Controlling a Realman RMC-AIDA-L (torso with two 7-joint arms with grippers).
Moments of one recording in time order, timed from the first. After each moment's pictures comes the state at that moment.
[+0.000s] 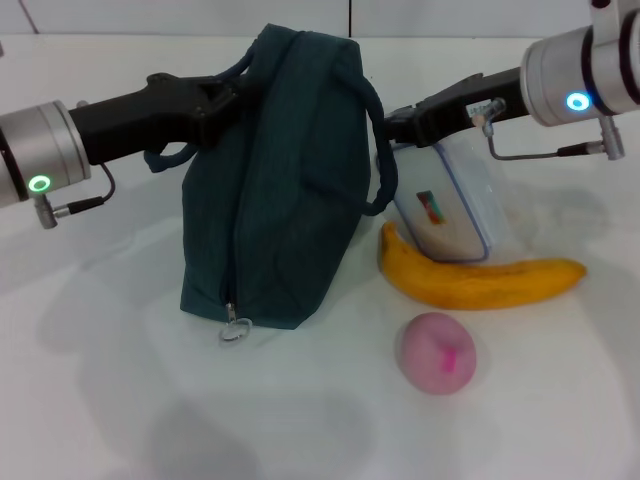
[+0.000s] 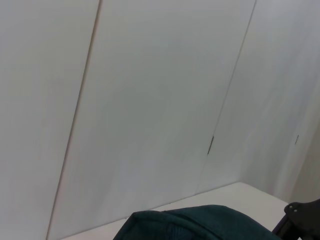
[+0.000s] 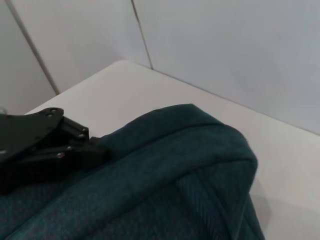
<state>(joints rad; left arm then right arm) -0.51 -2.00 1.05 0.59 1.44 1.28 -1.43 0.68 2.02 -1.51 -1.22 -2.17 -1.06 2.57</state>
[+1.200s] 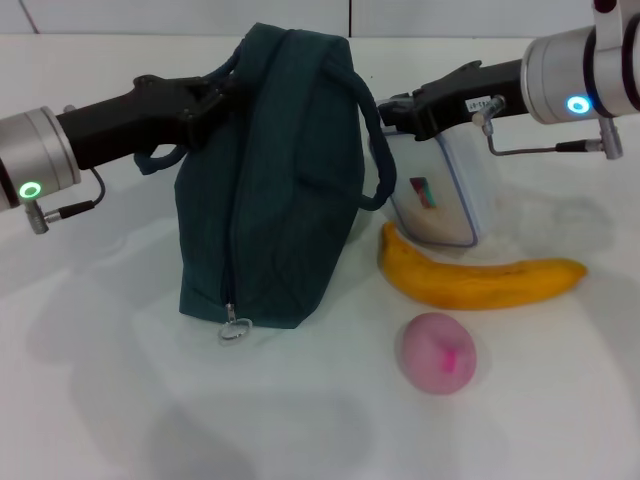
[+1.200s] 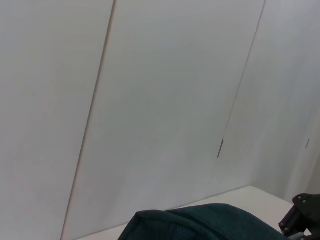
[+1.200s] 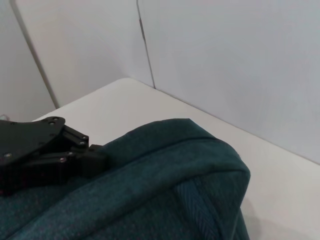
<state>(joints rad) -0.49 -2.00 1.02 0.59 1.43 1.28 -1.40 0.63 2.02 -1.55 -1.26 -2.14 -0.98 2.50</state>
